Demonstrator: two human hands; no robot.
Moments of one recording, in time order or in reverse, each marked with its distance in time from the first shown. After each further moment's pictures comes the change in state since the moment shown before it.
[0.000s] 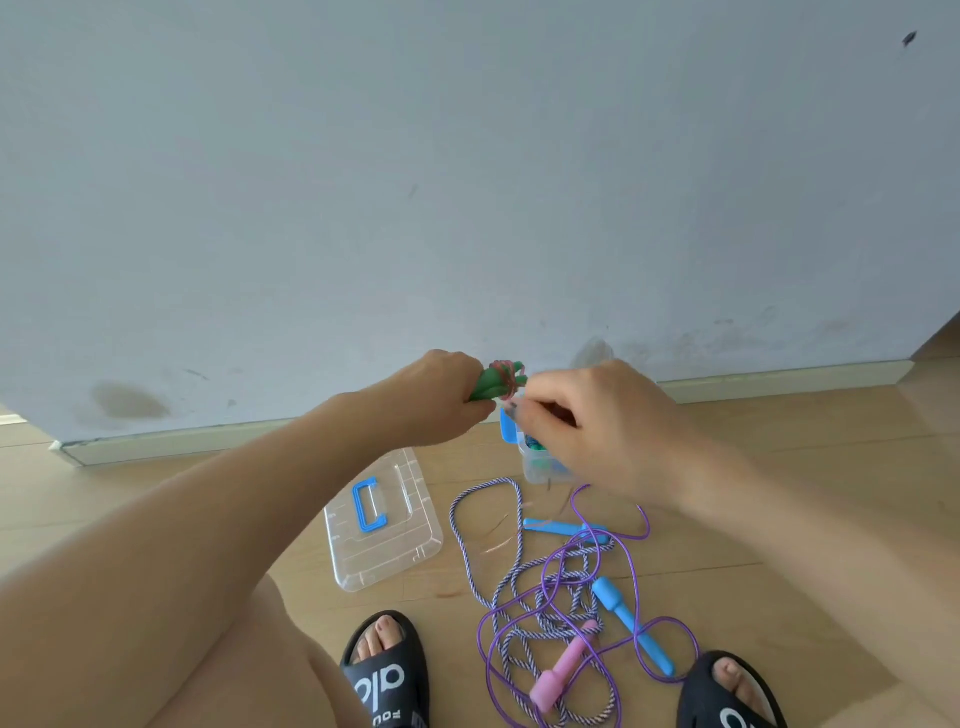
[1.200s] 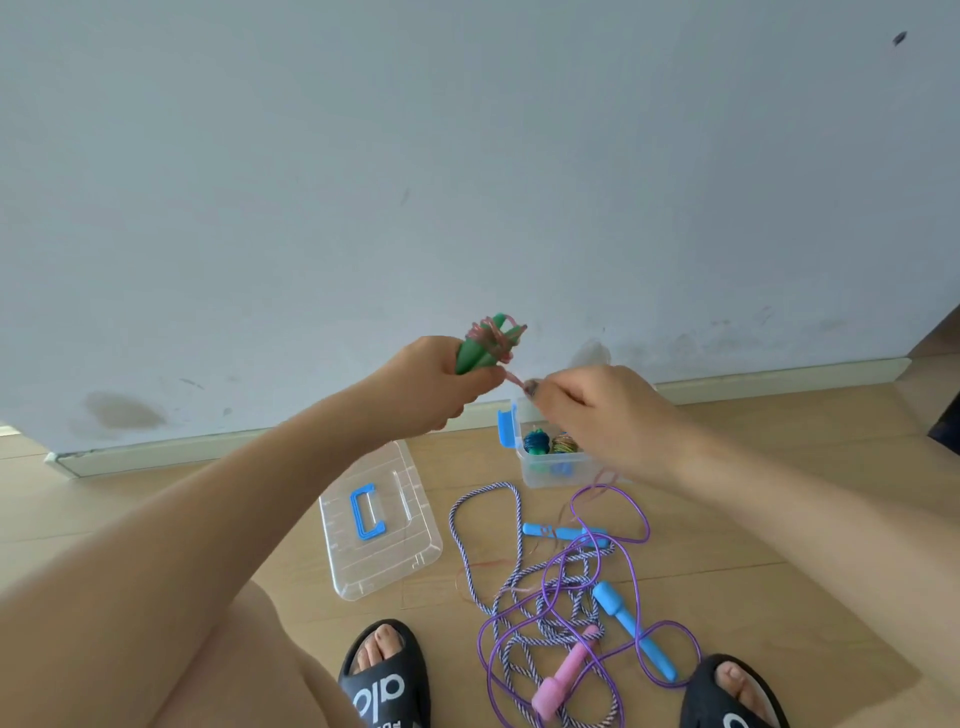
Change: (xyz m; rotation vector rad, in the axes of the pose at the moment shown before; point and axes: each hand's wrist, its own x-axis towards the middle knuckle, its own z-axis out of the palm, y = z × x) left_hand -0.009 0.009 -0.017 -0.656 0.034 -0.149; right_hand 0.010 0.028 0.006 0.288 -0.122 0.274
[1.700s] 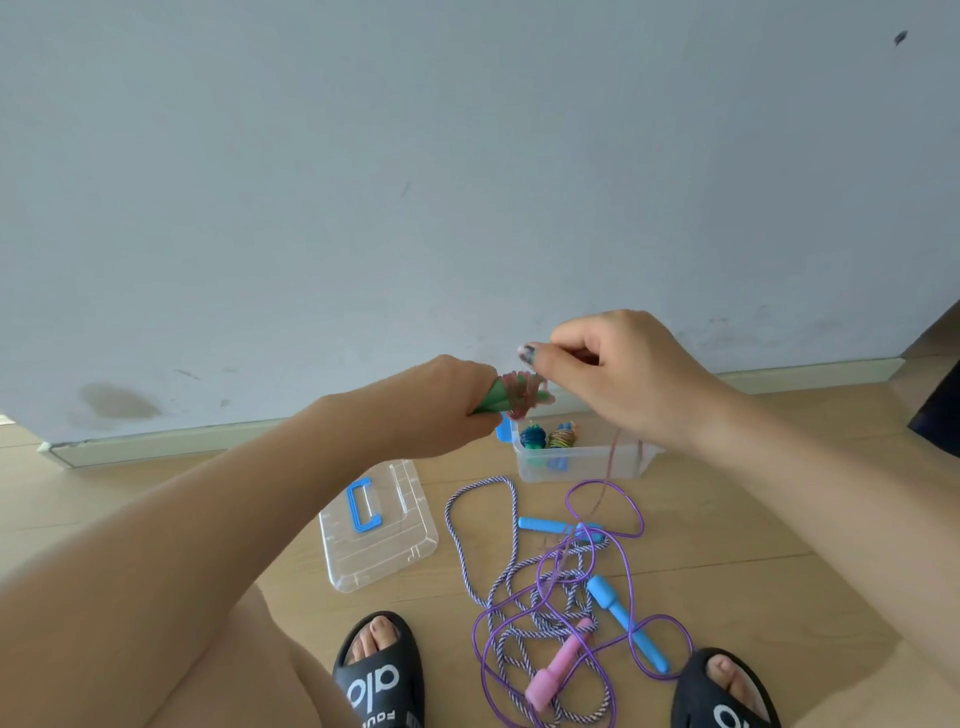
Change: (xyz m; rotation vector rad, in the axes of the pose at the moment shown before) left_hand -0.006 -0.003 0.010 0.703 -0.107 0.265; right_hand 0.000 -0.016 -0.025 -0.085 0.158 -0.212
